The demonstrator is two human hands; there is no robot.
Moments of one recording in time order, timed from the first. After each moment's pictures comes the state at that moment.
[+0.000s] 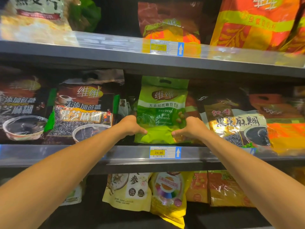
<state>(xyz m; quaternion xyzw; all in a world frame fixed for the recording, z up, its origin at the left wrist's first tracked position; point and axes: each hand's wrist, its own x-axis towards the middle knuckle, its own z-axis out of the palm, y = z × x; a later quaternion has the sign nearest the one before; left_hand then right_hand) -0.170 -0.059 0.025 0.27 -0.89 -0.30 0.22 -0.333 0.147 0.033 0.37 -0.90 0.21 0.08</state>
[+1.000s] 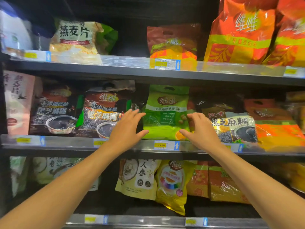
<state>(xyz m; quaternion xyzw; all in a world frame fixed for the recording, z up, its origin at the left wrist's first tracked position) -0.061 0.014 -0.003 0.17 -0.90 0.01 0.41 -0.266 0.226 0.007 0.45 -0.79 0.31 0.29</state>
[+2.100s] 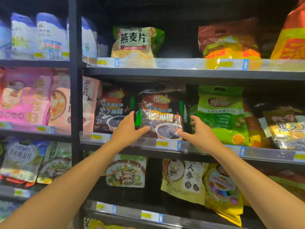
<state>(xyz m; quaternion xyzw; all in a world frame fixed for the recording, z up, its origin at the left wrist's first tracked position) 0.101 -0.119 -0.006 0.34 -0.85 -0.16 0.37 -0.117 0.073 0.003 0.49 -0.78 0.37 0.11</state>
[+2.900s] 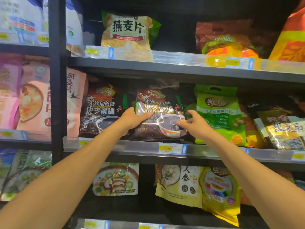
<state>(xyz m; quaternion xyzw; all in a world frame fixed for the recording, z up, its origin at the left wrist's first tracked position) 0.067 -0.152 0.042 0.20 -0.79 -0.45 0.35 -0.121 0.016 0.030 0.42 -0.78 0.46 0.04</state>
